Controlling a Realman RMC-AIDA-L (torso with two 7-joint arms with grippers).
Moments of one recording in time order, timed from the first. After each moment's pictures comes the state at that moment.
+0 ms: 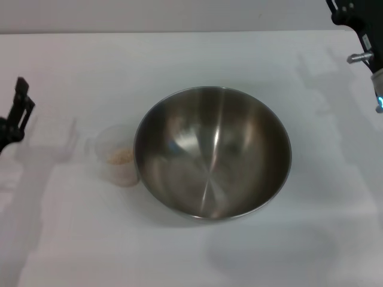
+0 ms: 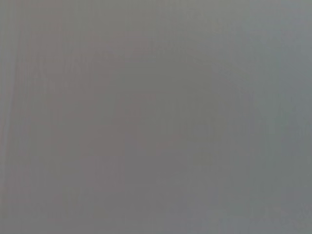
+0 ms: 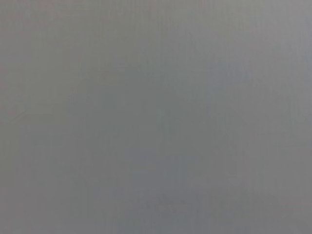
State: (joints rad) left arm -0.22 -2.07 -0.61 -0.28 2.16 1.50 -0.03; right arm 0.50 2.09 -2.12 -0.30 0.69 -1.30 0.03
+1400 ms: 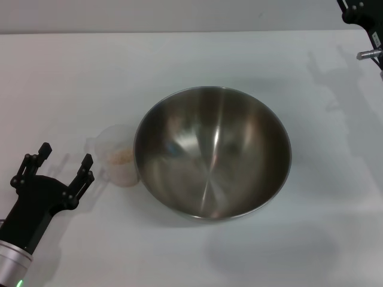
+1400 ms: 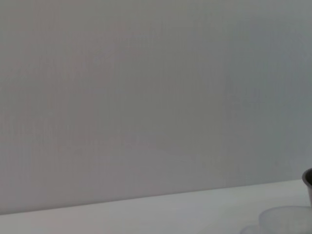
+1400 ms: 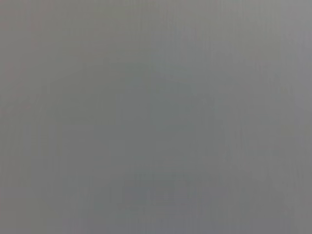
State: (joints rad) left arm -0.14 -2.08 -0.35 -0.29 2.16 1.35 -0.03; right arm 0.53 2.08 -2.09 -0.23 0.70 -1.28 0.06
